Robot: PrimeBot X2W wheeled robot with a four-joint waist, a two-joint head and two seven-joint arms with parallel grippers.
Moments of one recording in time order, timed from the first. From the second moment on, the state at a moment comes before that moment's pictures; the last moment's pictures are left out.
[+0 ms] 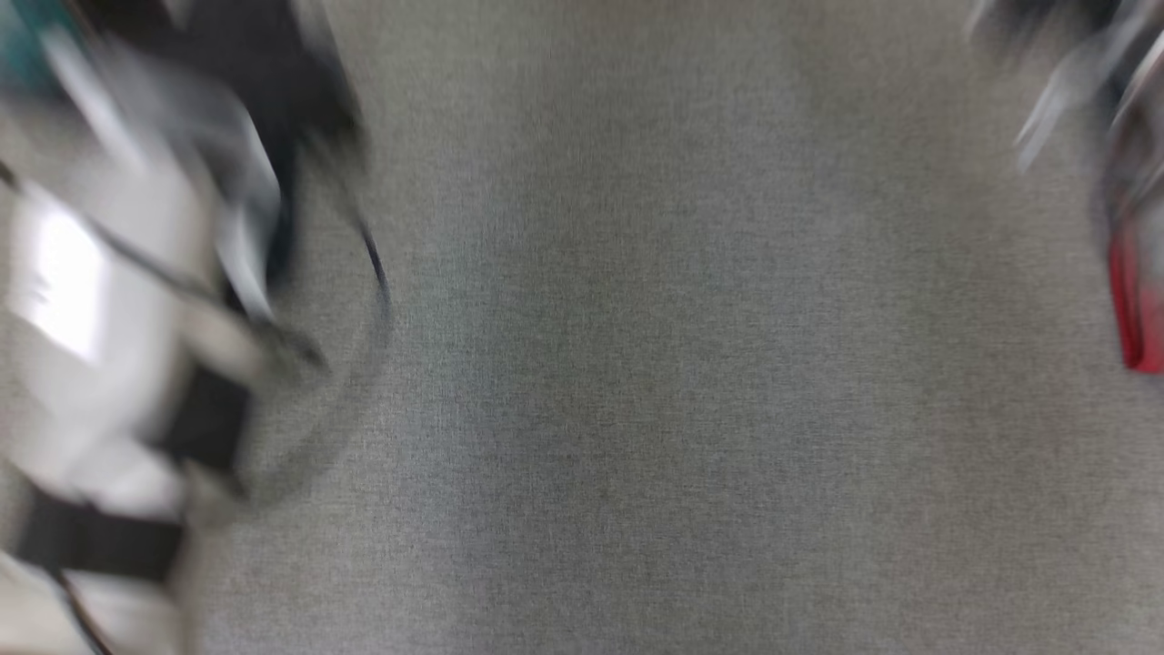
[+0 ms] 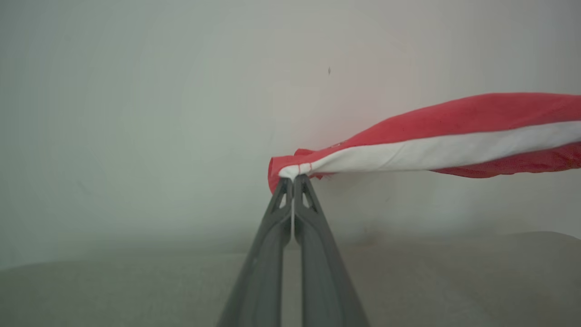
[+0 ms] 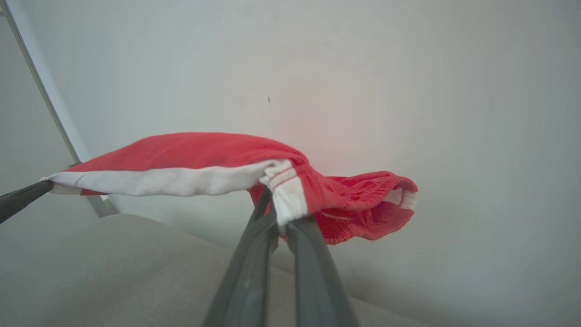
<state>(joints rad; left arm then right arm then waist) -1.06 0.18 -0.43 0.46 -0.44 0.09 -0.11 -1.17 -0.39 0.44 0.35 0.69 0.11 0.06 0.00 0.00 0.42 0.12</state>
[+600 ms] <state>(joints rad) -0.60 0.19 -0.59 0.69 -0.47 -0.03 -0.16 -0.68 -0.49 0.76 0.46 0.82 0.13 -0.04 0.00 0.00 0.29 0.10</state>
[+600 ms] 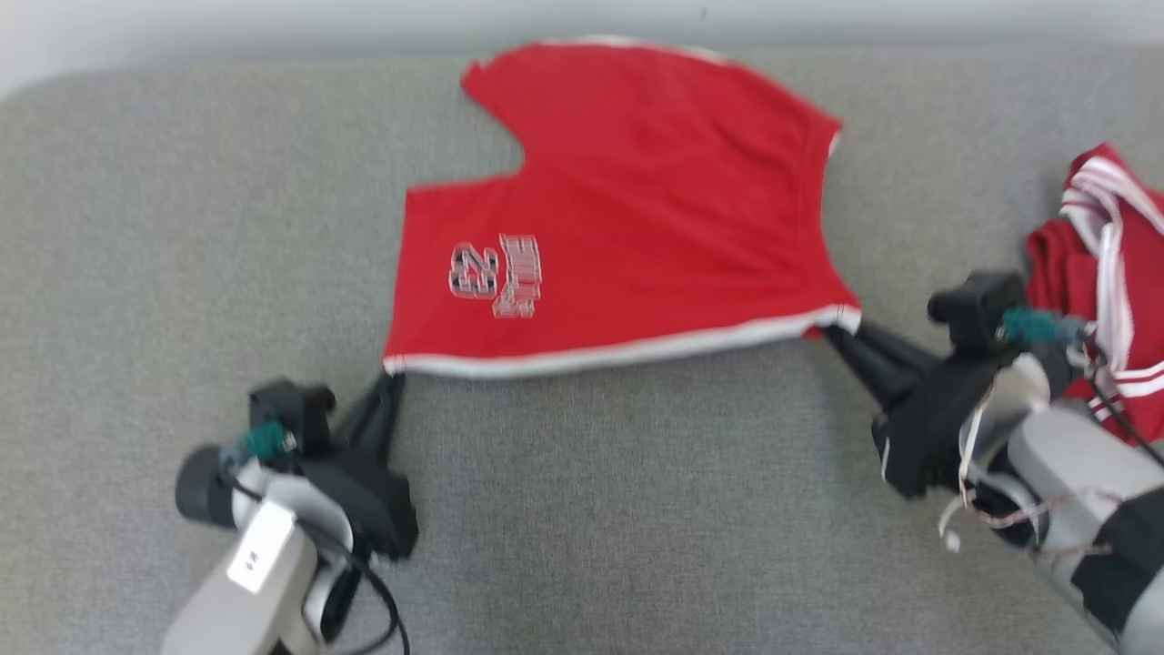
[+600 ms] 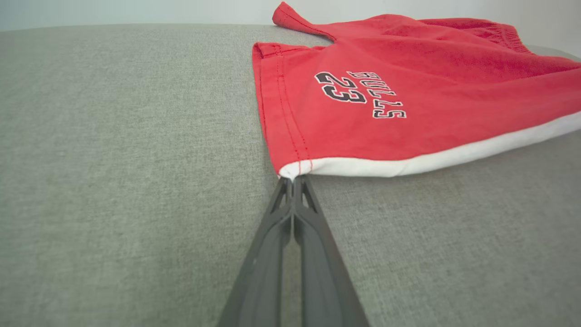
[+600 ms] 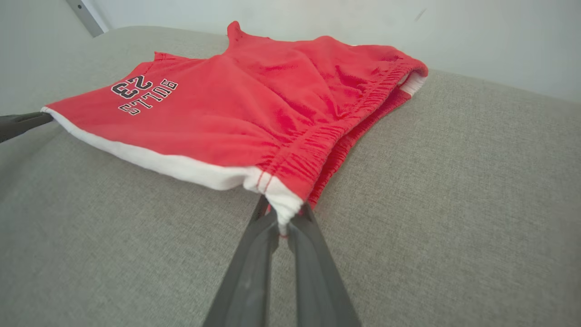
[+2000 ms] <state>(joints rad) -0.19 0.23 -0.70 0.69 -0.49 -0.04 -0.03 -0.35 -0.57 1.03 0.48 1.03 0.13 0.06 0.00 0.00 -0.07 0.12</state>
